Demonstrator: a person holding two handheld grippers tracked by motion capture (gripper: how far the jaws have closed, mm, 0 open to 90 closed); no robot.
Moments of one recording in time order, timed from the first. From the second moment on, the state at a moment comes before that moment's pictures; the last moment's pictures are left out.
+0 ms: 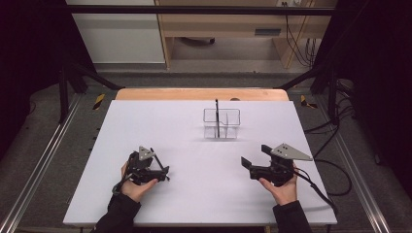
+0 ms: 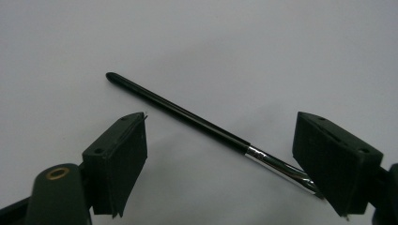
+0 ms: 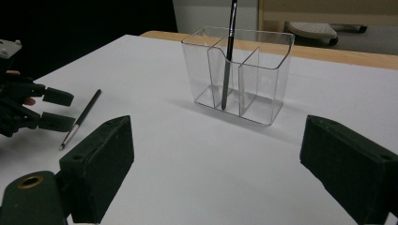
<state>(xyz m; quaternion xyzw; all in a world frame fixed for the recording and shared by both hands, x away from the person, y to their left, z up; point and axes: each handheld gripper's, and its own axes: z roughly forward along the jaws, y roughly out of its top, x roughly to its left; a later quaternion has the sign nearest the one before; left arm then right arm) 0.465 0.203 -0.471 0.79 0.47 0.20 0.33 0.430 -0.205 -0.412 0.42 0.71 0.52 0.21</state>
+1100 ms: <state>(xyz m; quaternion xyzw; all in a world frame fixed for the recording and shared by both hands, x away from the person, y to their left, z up) 0.461 0.202 -0.473 0.81 0.47 0.18 0.31 0.430 -0.204 -0.413 0.43 0.71 0.52 0.21</state>
